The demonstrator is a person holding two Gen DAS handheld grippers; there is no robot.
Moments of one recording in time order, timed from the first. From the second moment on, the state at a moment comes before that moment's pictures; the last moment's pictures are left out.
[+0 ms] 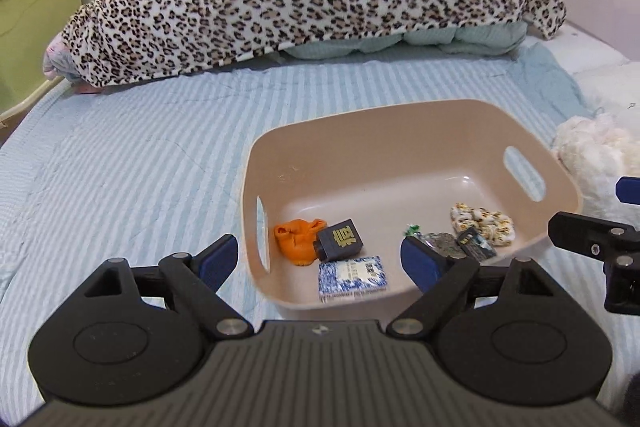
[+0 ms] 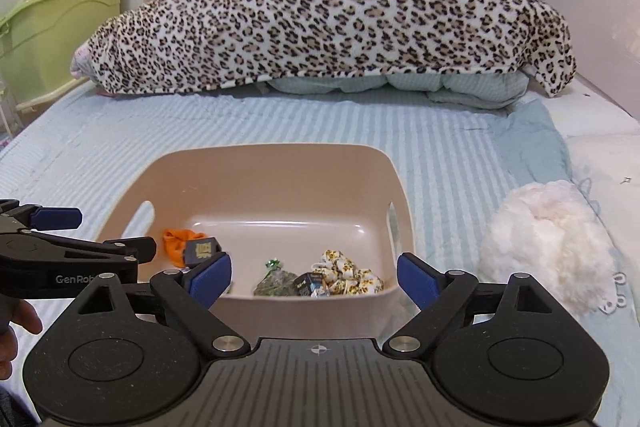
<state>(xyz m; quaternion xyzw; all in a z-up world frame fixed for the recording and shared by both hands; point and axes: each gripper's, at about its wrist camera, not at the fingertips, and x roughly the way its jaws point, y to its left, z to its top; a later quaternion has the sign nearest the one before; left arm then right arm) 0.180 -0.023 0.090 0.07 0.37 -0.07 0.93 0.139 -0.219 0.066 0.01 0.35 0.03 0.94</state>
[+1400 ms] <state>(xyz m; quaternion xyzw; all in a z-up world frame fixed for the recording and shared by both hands) -0.023 0.017 0.124 0.05 0.33 -0.09 0.94 -0.052 -0.200 0.084 0.06 0.33 0.06 0.94</state>
